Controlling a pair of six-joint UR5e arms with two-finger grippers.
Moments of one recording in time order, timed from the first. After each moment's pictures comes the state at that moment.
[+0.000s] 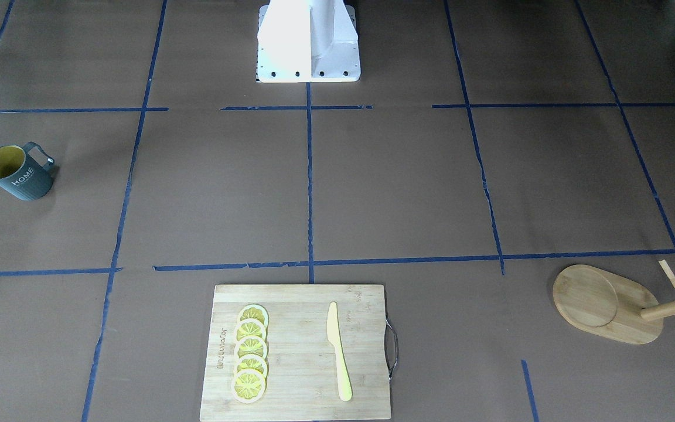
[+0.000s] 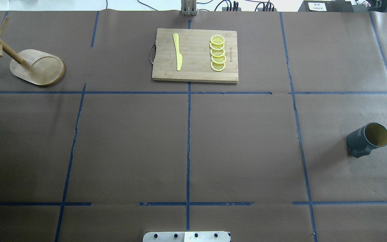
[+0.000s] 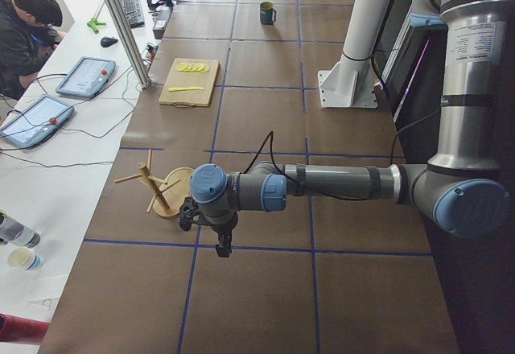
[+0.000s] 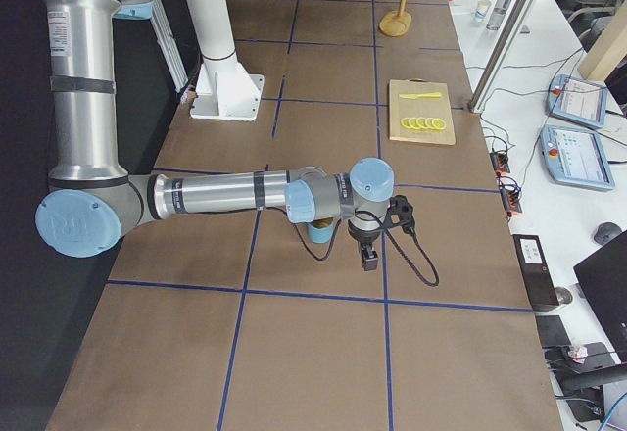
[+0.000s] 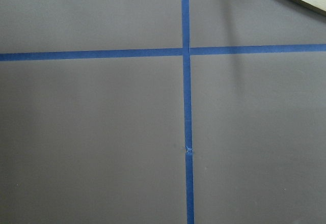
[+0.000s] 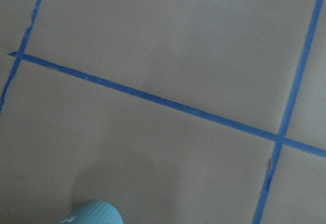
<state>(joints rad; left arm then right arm) -1.53 -1.55 -1.59 -1.55 -2.38 0.02 1.38 -1.60 1.73 -1.35 2.39 0.06</state>
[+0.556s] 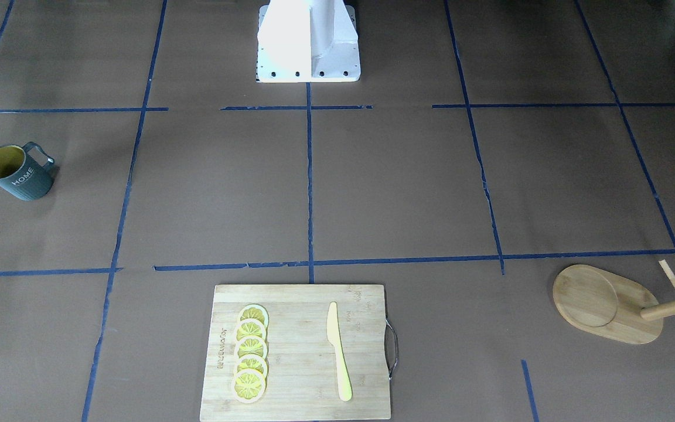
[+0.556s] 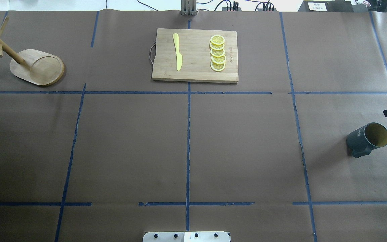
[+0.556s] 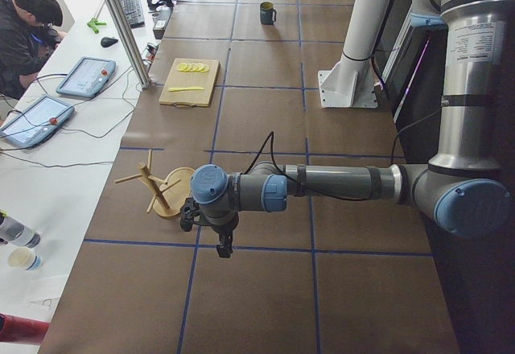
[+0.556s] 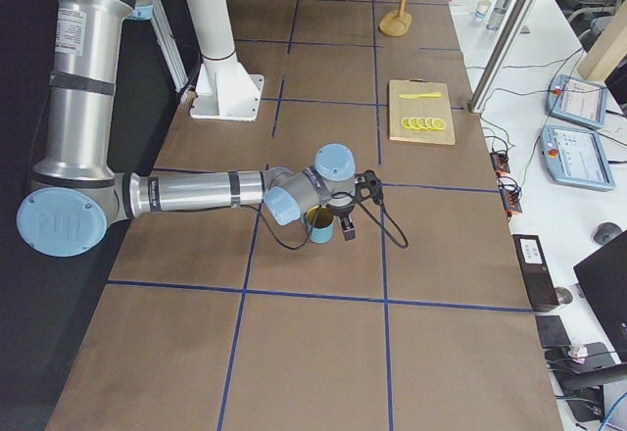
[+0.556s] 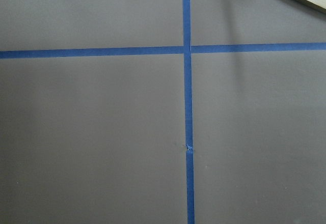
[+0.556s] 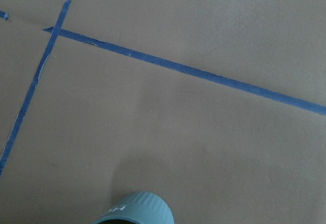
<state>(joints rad) -1.53 -1.54 -1.59 -1.55 -2.38 0.02 1.21 -1.75 1.78 -1.03 2.33 0.35</state>
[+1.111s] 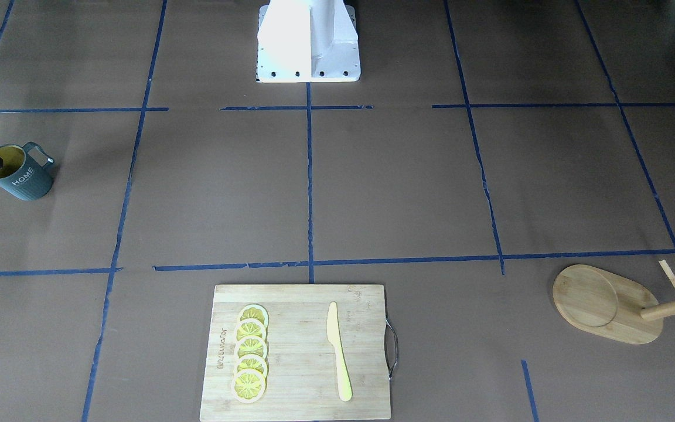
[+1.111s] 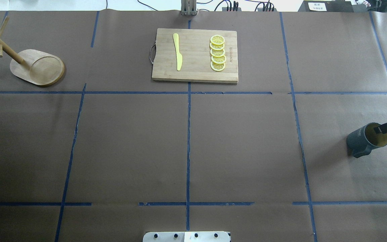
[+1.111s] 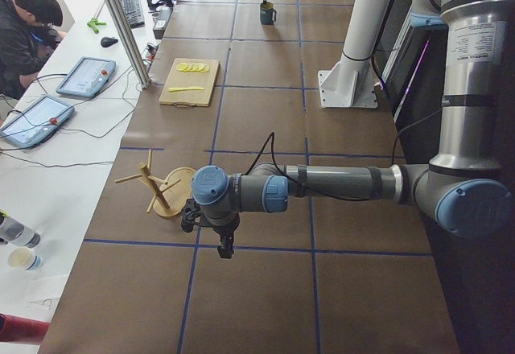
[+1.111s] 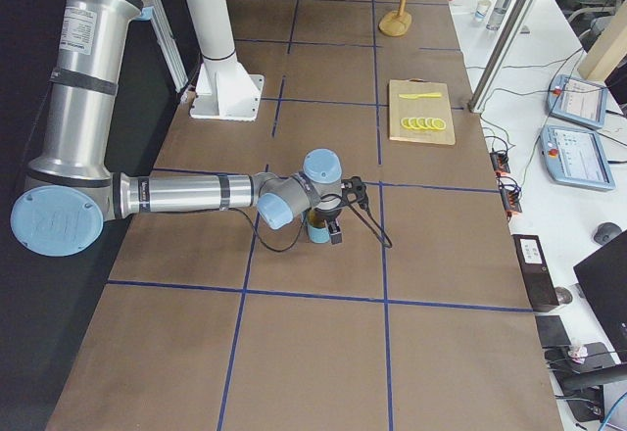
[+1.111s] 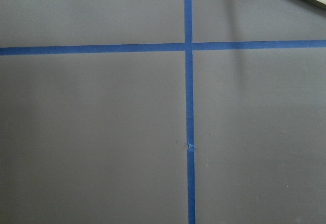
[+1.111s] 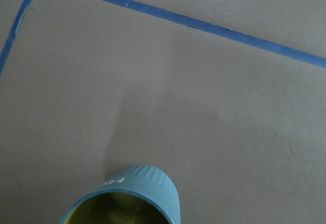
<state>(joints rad) -1.53 -1.54 -1.59 -1.55 -2.38 0.02 1.10 -1.79 1.77 -1.00 2.25 0.39</state>
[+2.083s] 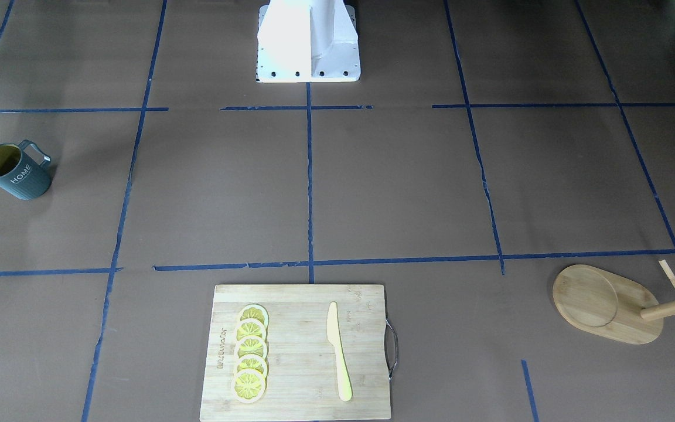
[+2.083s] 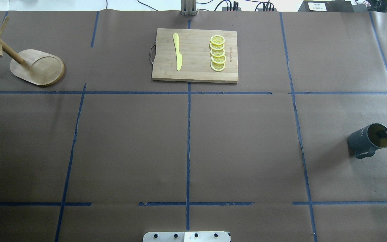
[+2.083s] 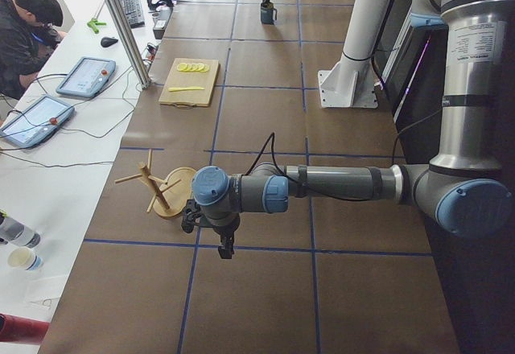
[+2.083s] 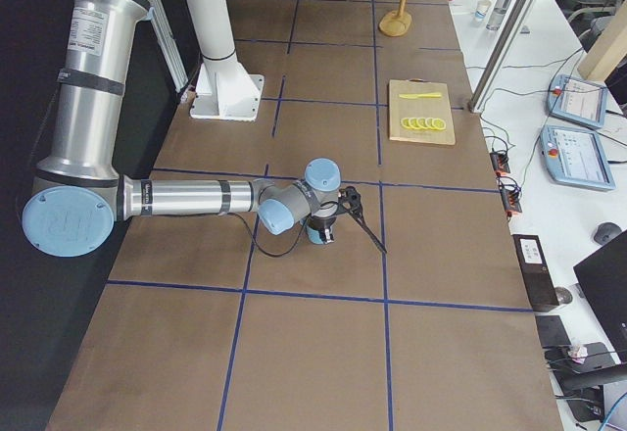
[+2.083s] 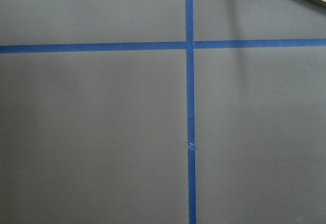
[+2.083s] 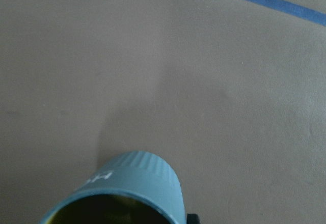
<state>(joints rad) -1.53 -1.54 -1.59 -1.55 -2.38 0.02 1.05 -1.78 1.73 -1.00 2.25 0.39</state>
